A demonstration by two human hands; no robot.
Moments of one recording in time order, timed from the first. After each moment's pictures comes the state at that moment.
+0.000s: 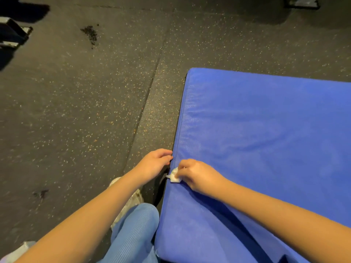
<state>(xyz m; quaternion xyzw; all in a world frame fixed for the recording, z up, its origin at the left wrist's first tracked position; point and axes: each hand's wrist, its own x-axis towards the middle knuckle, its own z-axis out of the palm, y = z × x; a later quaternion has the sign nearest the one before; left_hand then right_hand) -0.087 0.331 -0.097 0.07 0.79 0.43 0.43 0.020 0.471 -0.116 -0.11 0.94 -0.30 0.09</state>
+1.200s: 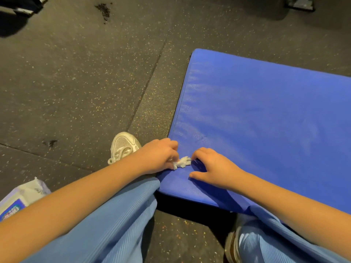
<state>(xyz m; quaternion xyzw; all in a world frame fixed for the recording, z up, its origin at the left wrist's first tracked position) 0.001 0.274 -0.071 0.56 0.79 0.04 0.25 0.131 0.445 -0.067 0.01 0.95 -0.27 0.18</state>
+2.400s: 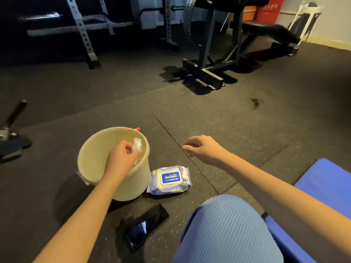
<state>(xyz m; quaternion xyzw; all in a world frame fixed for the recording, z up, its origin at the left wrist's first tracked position) 0.138 -0.152 0.129 -0.27 0.87 0.38 -0.12 0.054 0.085 0.172 -0.28 0.89 -0.32 0.14</state>
